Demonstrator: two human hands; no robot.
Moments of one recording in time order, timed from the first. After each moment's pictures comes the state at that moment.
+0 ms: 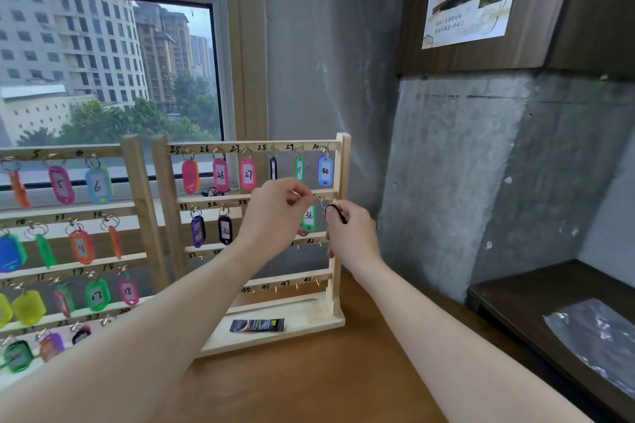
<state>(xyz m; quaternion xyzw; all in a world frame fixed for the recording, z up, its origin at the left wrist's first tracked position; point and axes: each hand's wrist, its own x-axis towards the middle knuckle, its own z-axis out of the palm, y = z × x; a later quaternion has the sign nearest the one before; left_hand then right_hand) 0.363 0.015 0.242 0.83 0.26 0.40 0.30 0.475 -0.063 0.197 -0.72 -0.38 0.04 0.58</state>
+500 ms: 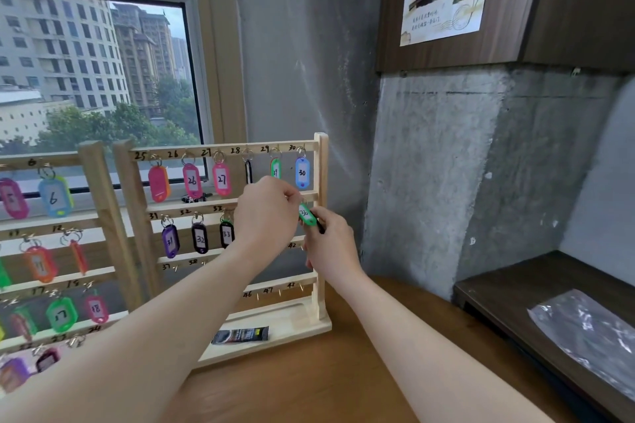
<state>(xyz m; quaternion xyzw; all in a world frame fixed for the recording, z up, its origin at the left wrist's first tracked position) 0.395 0.012 0.244 0.84 0.32 0.40 0.18 0.481 -0.062 0.183 -0.71 -0.40 0.05 0.58</state>
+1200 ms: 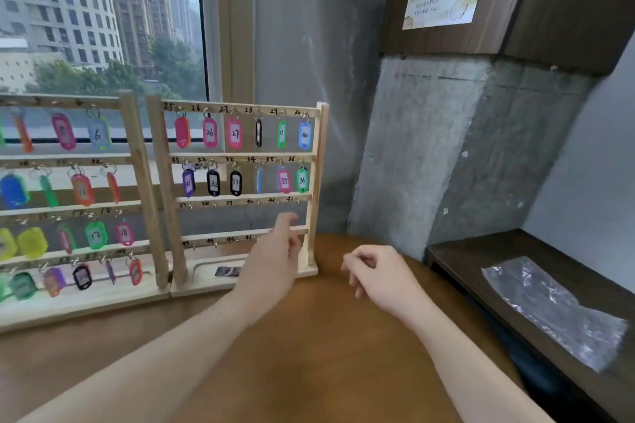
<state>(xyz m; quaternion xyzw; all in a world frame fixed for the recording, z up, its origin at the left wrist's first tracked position) 0.331 -0.063 0.136 0.86 0.25 0.36 0.27 0.449 -0.225 0.166 -0.81 -0.39 0.13 0.42</state>
